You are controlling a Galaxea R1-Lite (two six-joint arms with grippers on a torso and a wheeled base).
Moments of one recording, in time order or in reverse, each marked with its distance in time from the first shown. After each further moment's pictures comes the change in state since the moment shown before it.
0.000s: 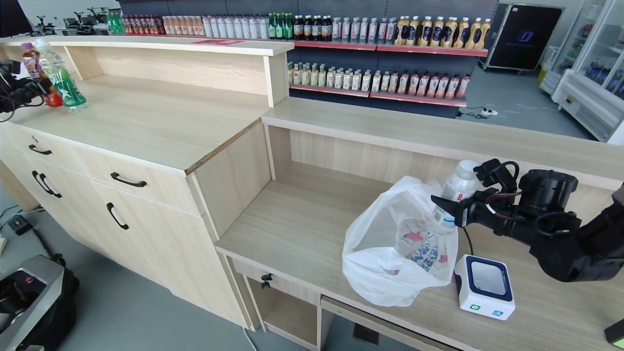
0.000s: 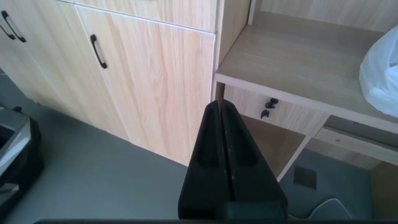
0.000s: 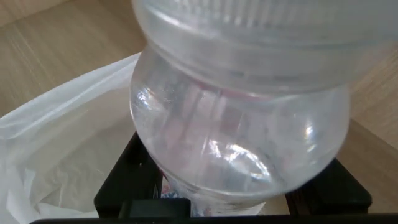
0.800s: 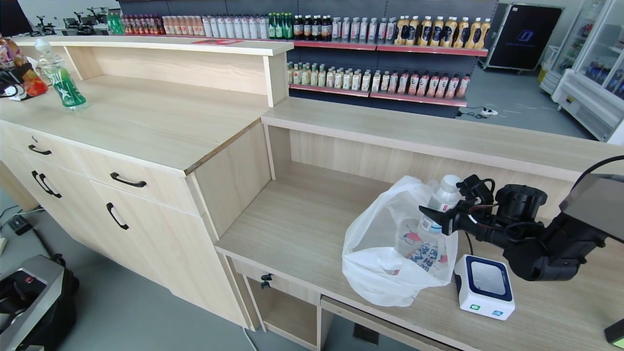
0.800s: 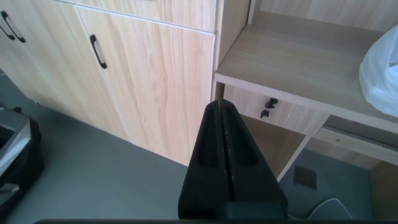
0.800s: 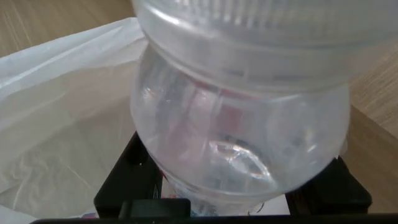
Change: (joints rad) left arm 0.000 0.000 0.000 0.000 0.000 0.000; right arm -0.016 0.238 -0.131 -0.102 0.130 -0.037
